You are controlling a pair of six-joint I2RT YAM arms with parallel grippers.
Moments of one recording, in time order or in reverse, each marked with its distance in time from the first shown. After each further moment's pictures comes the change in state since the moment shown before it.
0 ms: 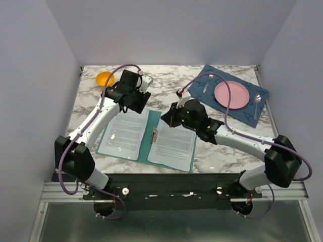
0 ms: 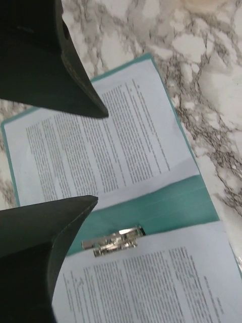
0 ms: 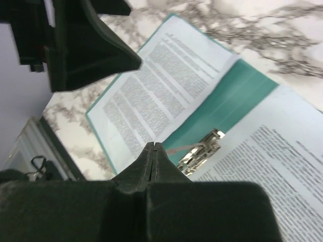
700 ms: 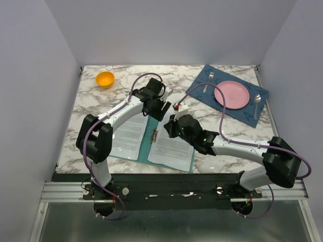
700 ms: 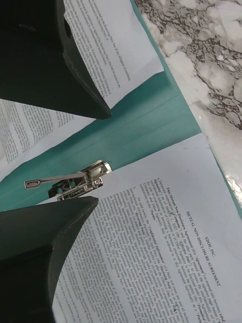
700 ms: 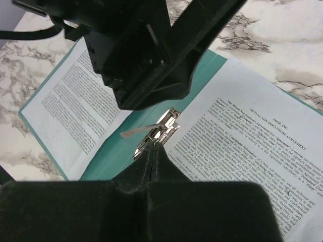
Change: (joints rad) left arm -0.141 0.281 0.043 0.103 0.092 -0.135; right arm 0.151 -0.027 -0.135 0.043 0.348 -0.078
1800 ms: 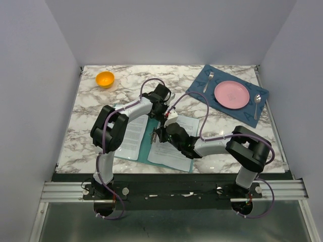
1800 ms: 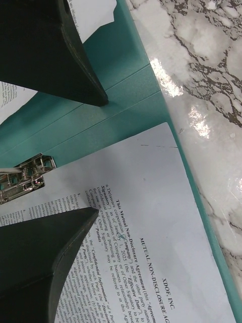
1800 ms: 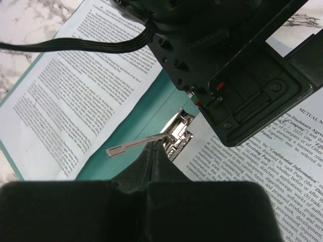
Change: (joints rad) left arm -0.027 0.228 0.023 0.123 -0.057 -0.102; right arm 0.052 0.334 -0.026 0.365 0.062 0.028
